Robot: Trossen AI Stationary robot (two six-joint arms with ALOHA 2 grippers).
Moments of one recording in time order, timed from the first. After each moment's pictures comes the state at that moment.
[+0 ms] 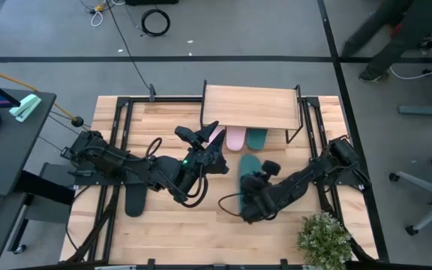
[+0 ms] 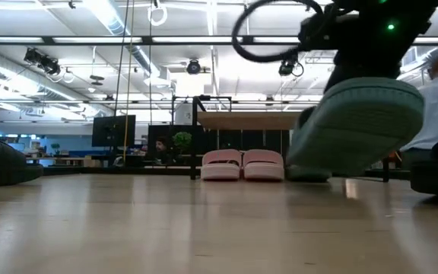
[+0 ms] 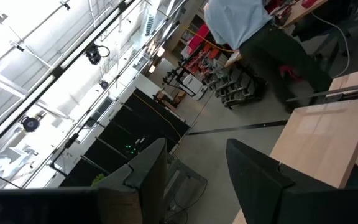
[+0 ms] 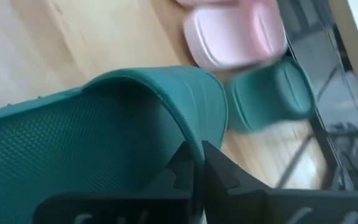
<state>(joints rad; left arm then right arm) -0.40 1.75 1.68 0.47 -1.41 1.22 0.49 1.91 1.30 -1.23 0.81 1.06</state>
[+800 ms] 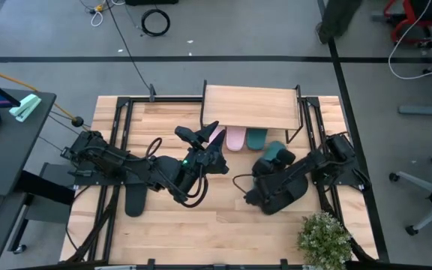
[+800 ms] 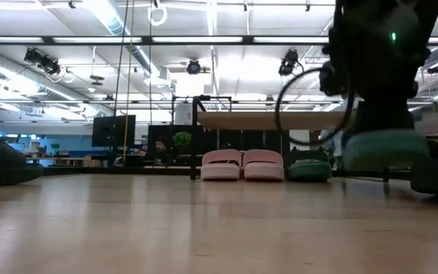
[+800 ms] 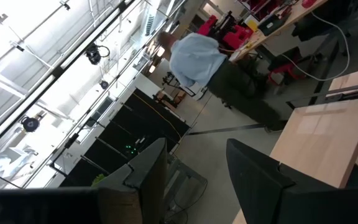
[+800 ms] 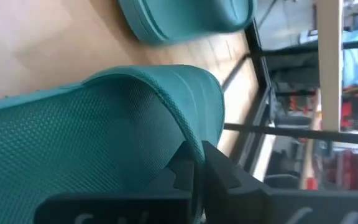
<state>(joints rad) -0.40 1.75 1.68 0.47 -1.41 1.22 0.37 1.91 1.17 -1.51 0.67 1.20</state>
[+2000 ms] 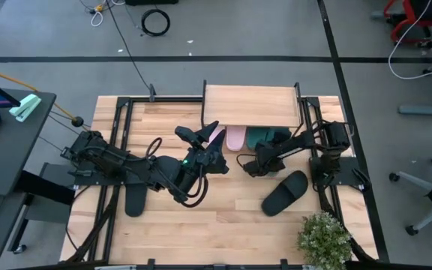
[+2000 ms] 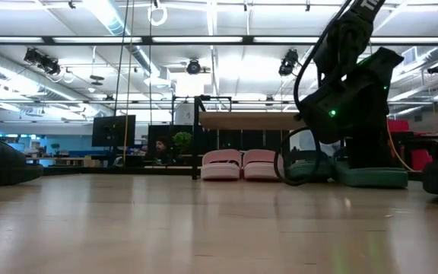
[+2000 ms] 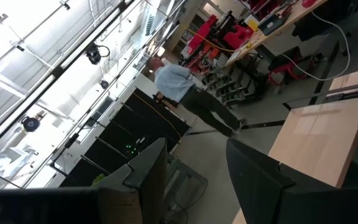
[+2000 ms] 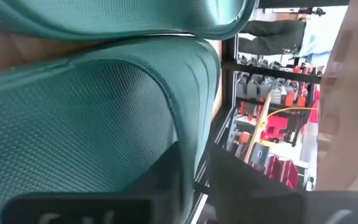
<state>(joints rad) -0.40 1.75 1.68 0.47 -1.41 1.22 0.01 1.91 0.94 -1.25 0.92 0.73</state>
